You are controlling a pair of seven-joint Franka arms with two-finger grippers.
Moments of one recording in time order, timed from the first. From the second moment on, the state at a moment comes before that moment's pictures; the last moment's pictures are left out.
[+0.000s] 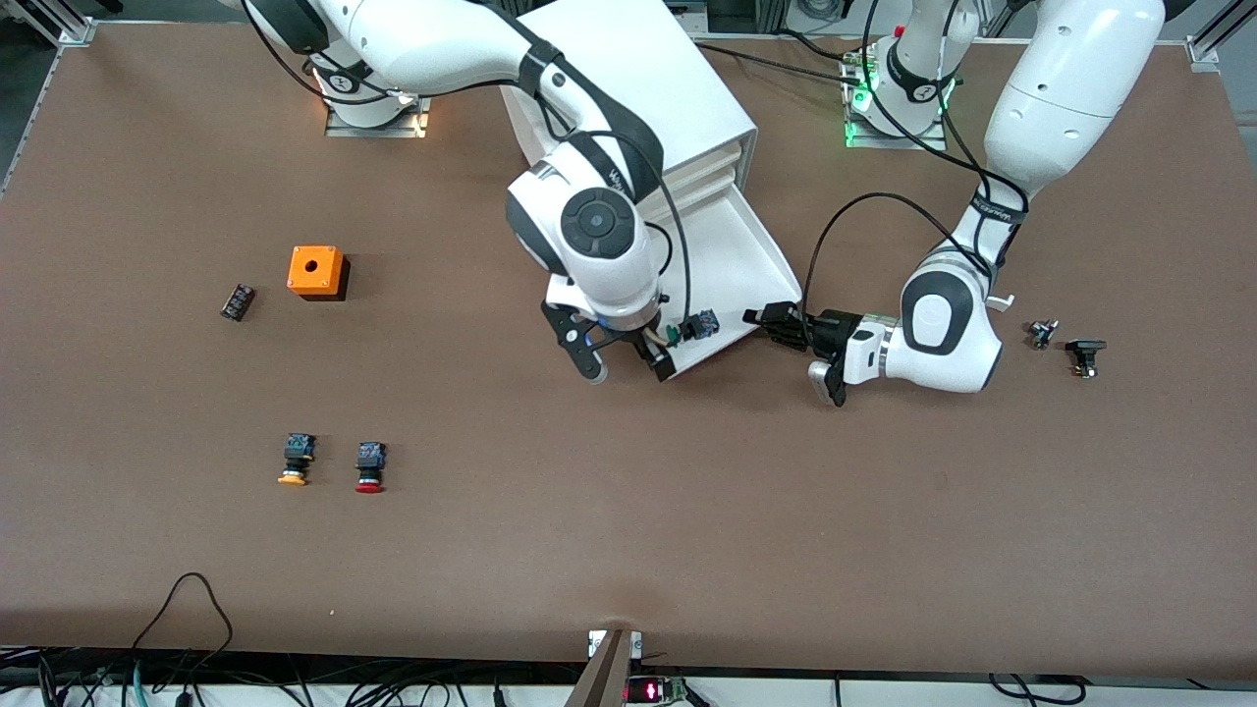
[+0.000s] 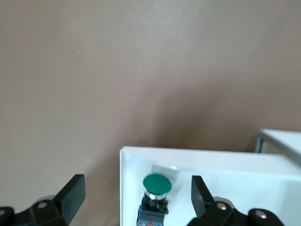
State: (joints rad) left arm -0.02 0.65 -0.18 -1.89 -1.06 1.92 0.87; right arm 0.71 0.86 0.08 -1.00 0.02 1.98 1.79
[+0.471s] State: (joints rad) left arm 0.02 0.65 -0.16 -1.82 -1.00 1.87 0.77; right arm 0.76 0.89 0.08 -1.00 0.02 2.10 1.93
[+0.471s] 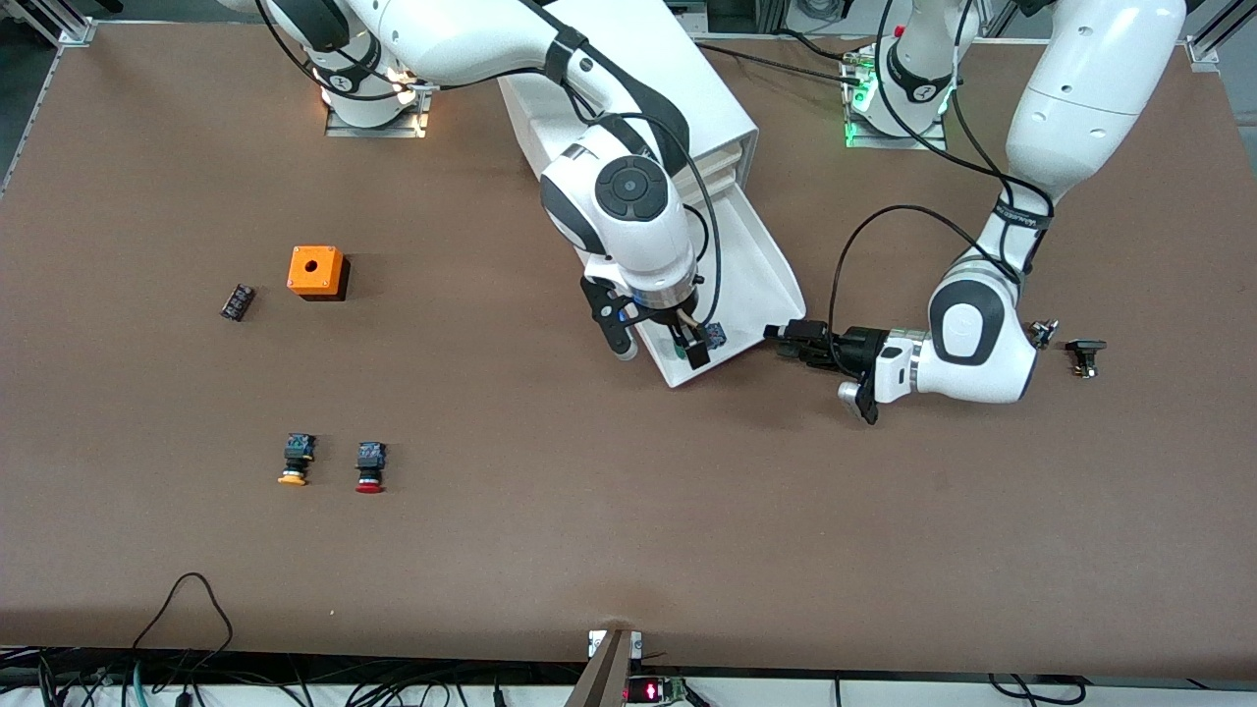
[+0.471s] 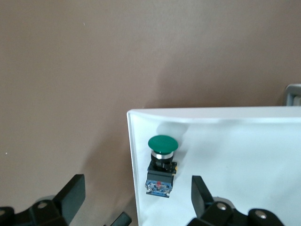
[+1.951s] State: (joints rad) left arm 0.02 0.45 -0.19 -1.31 -0.16 1.35 0.02; right arm 0.83 1.01 0.06 -1.00 0.02 2.25 1.99
